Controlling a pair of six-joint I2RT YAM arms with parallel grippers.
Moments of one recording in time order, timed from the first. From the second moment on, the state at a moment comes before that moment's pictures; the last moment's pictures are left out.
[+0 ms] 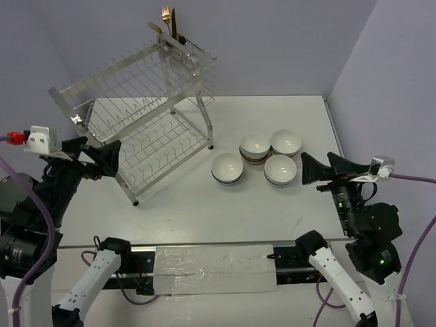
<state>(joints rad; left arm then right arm) -0.22 0.61 1.40 -0.72 0.02 -0.18 0.43 0.26 0.91 -0.41 0.27 0.33</state>
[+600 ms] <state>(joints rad) -0.32 1.05 1.61 -0.67 0.29 -0.33 0.43 0.31 0.82 -0.35 0.22 0.38</state>
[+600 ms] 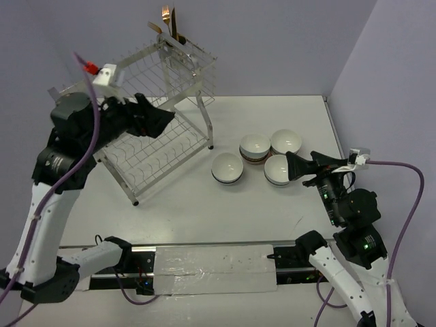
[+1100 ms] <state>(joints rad) -0.90 1.43 1.67 -0.52 -0.15 -0.37 0.43 0.33 0.66 -0.27 0.20 0.40</state>
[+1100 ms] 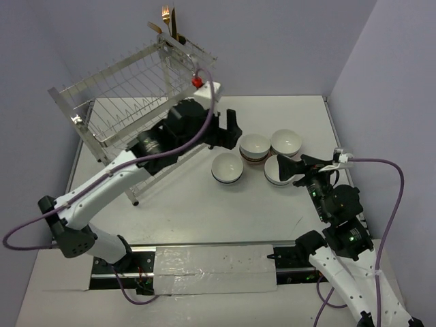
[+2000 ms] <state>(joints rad) -1.04 2.01 1.63 -0.49 -0.47 -0.51 0.43 0.22 0.53 -0.24 0.47 0.50</state>
